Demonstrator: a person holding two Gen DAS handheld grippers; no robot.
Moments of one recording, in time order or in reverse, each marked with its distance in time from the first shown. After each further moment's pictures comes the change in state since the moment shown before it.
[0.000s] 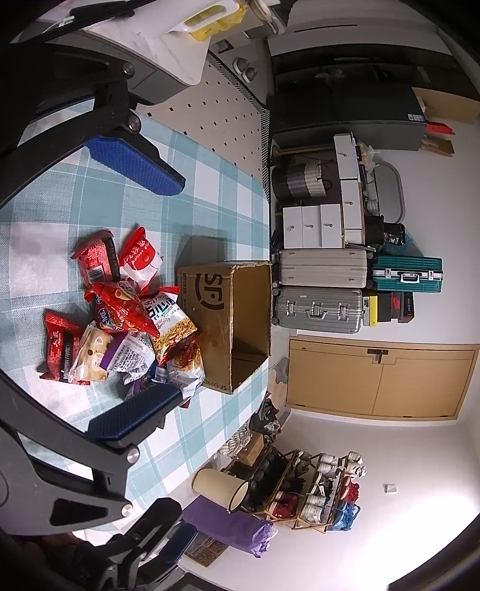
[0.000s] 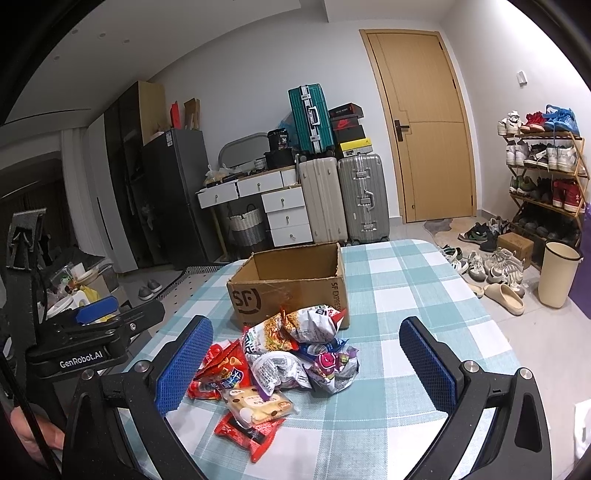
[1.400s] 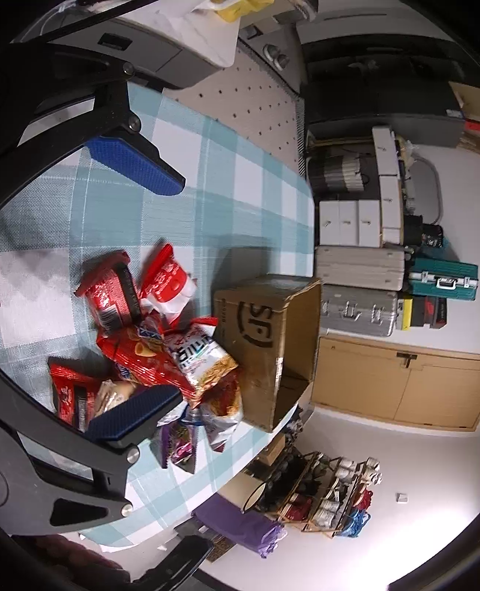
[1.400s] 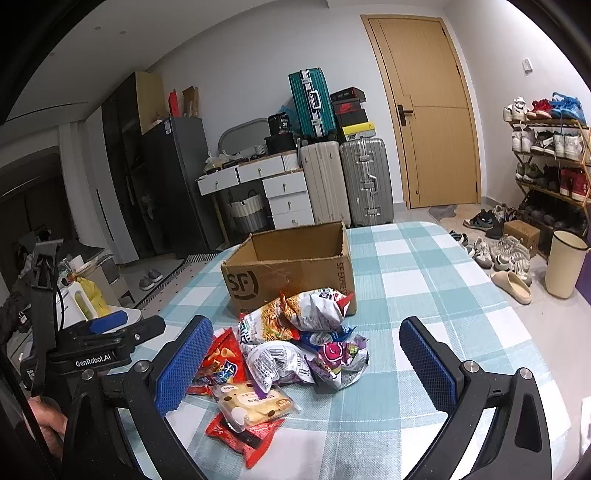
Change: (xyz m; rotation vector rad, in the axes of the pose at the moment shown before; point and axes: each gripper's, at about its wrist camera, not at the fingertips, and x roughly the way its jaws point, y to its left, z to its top) left arm 0.079 0.057 -0.031 -0.043 0.143 -0.059; right arm 0.046 -0.009 -0.021 0.021 0.063 0.018
